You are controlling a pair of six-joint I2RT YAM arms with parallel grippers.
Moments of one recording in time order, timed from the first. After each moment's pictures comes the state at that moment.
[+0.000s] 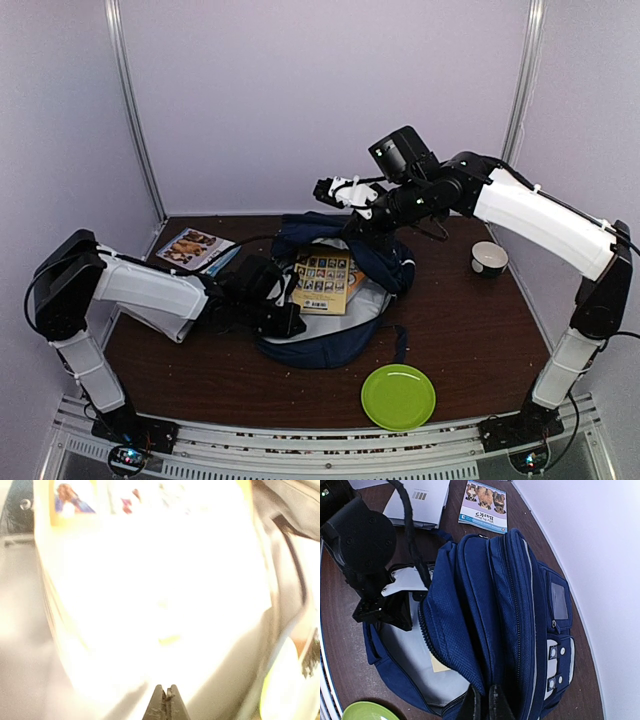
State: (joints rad) left arm -0.88 1.71 0.90 -0.01 0.16 -0.64; right arm 0.85 1.70 1.79 -0.83 -0.04 -0.49
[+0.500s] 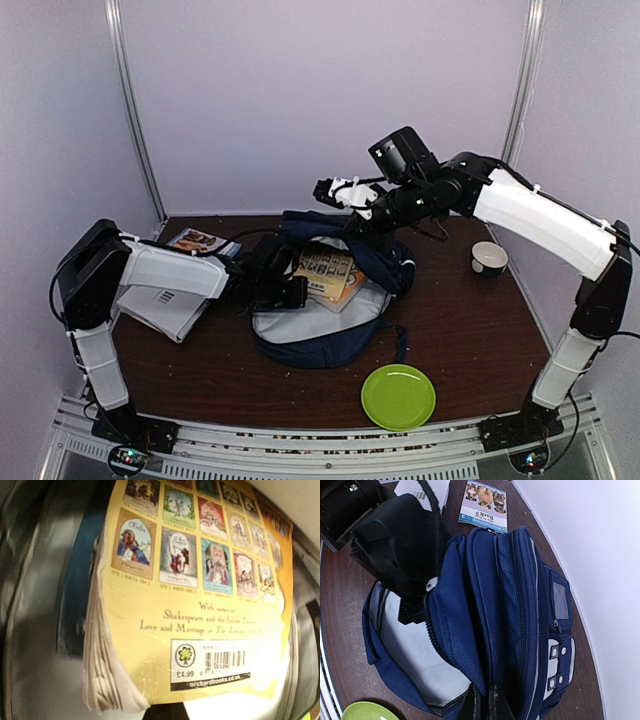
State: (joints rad) left arm -0.83 1.86 1.11 -0.06 -0.08 -0.64; right arm 0.85 1.70 1.79 -0.83 -0.04 -0.49
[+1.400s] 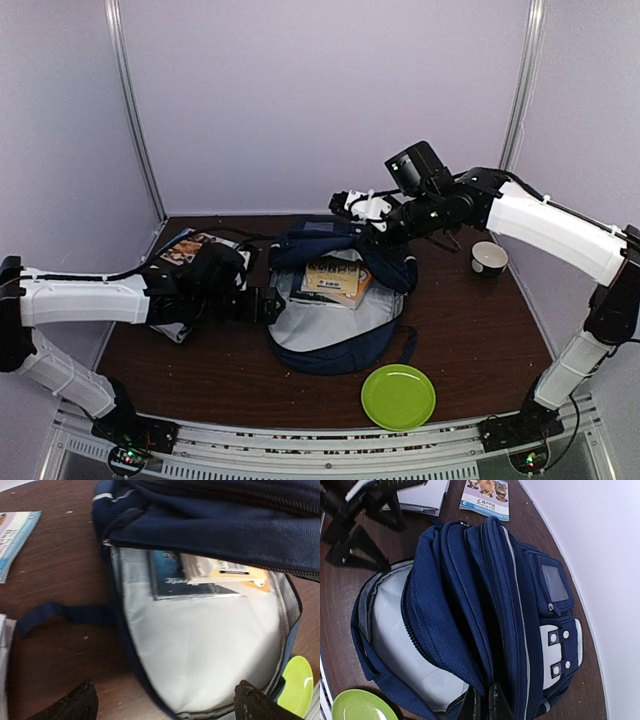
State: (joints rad) left arm -0.89 1.38 0.82 -0.18 -0.18 -0.58; right arm 0.80 1.61 1.61 -0.74 -0.05 -0.53
